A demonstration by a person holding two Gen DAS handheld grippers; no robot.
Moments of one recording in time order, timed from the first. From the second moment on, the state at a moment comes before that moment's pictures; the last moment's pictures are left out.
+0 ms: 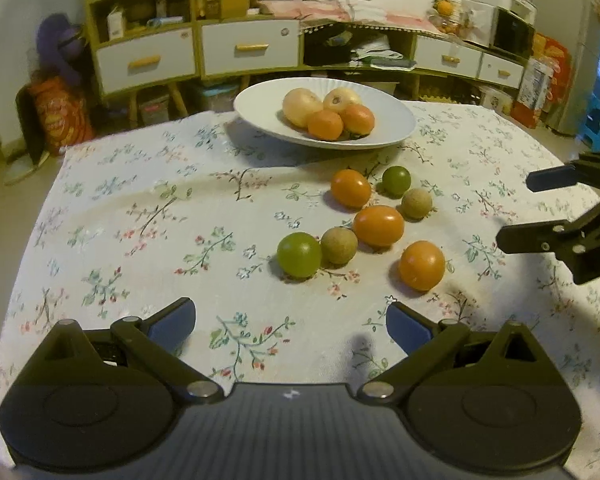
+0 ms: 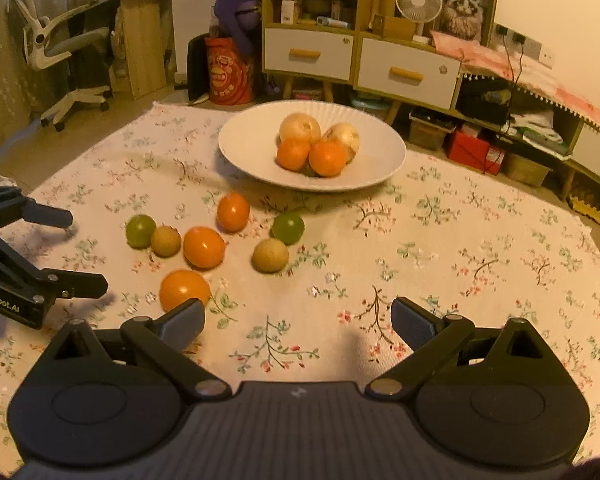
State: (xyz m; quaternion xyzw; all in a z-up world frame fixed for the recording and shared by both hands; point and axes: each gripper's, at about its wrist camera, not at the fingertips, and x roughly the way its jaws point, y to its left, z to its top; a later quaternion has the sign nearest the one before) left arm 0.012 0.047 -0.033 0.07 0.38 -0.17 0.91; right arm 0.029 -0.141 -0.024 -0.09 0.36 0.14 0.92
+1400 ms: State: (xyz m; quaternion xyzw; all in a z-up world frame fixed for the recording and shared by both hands) left arm 0.067 0.006 -0.029 0.18 0.38 -0.29 0.86; right arm 0.079 -0.131 -0.033 -0.03 0.39 0.17 0.90
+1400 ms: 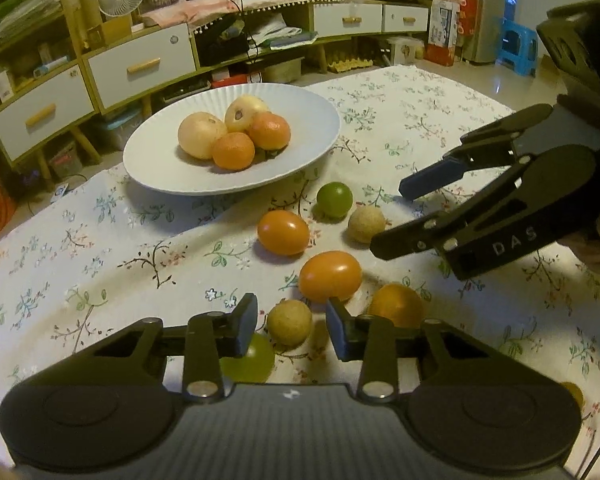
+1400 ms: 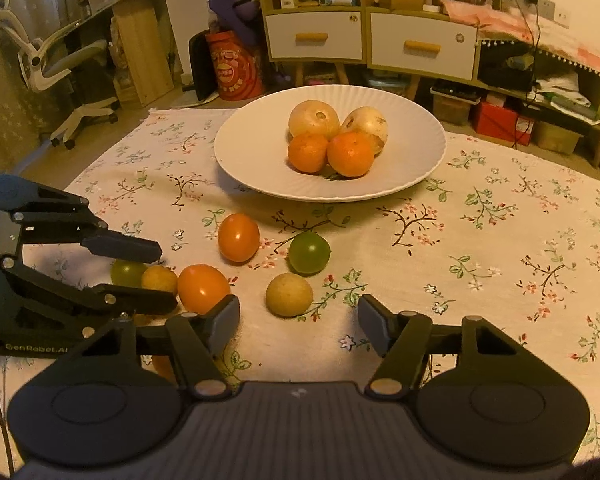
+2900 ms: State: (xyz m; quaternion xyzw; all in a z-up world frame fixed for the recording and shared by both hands) left arm 0.068 0.000 -0.030 0.19 0.38 -0.27 0.86; right arm 0.087 -0.120 -0.028 -0.04 0.39 0.17 0.90
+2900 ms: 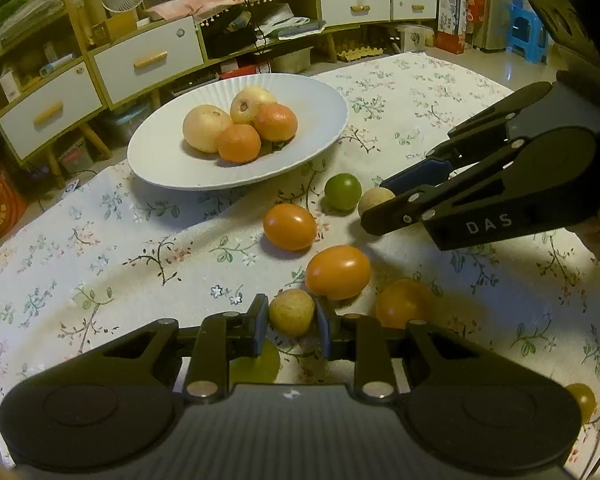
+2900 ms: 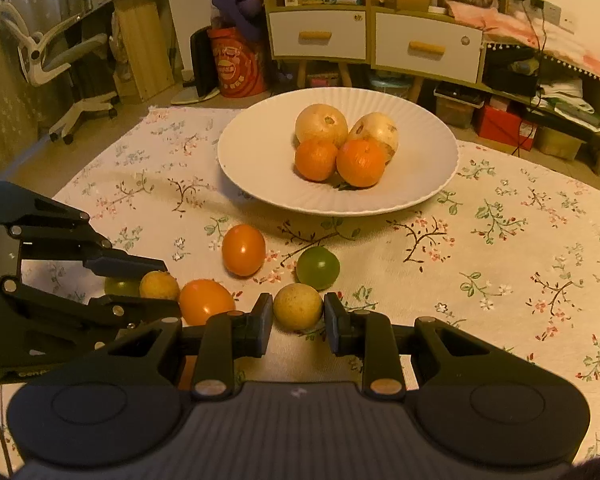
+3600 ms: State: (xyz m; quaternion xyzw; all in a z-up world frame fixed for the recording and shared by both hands) left arm 0.077 -0.010 -0.005 0.17 0.36 -0.25 0.88; right arm 0.092 -0.130 -0.008 -0.01 0.37 0.16 0.92
